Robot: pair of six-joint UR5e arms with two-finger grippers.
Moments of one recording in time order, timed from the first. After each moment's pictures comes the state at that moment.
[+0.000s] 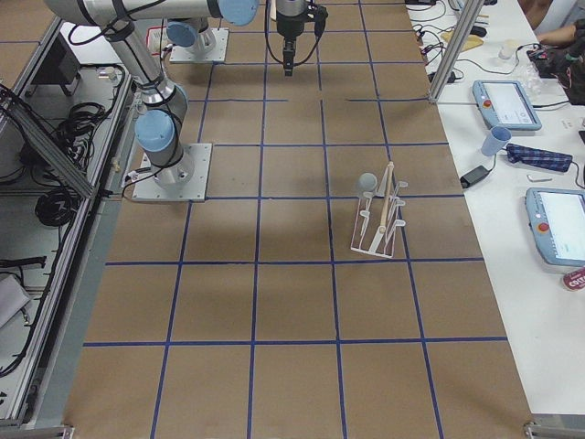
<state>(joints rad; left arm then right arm) -1.65 -1.62 -1.49 -1.52 1.60 -0.07 1.53 -1.74 1.68 -1.50 -1.50 0.04</state>
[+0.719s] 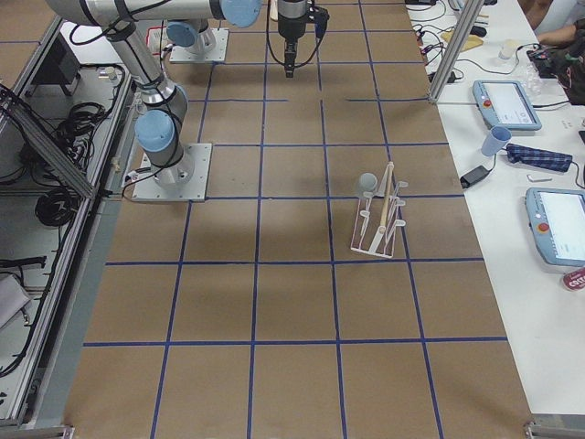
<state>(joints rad) -1.65 -1.62 -1.49 -1.52 1.60 -0.07 1.53 -1.73 1.68 -1.50 -1.51 0.04</state>
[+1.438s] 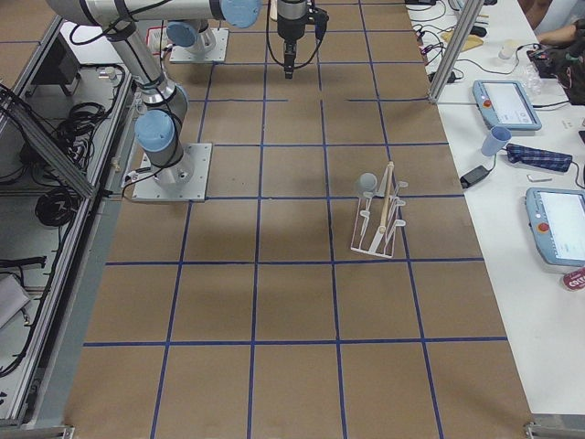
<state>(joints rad) -1.65 -1.62 -1.49 -1.52 1.60 -0.07 1.52 -1.72 1.68 -1.49 -1.51 -0.03</state>
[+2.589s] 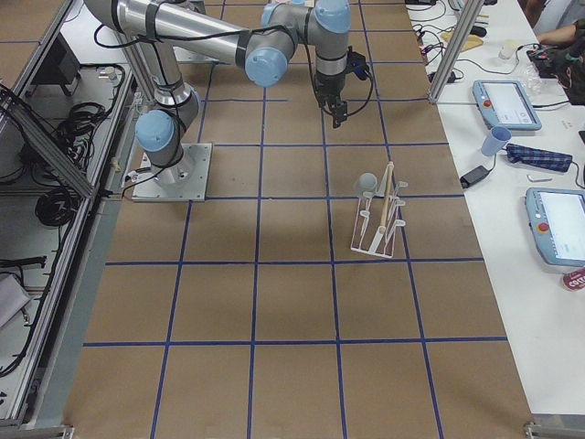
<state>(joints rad) -1.65 -1.62 -1.49 -1.52 1.60 -0.07 1.24 -1.50 1.67 -1.85 -1.52 -0.84</state>
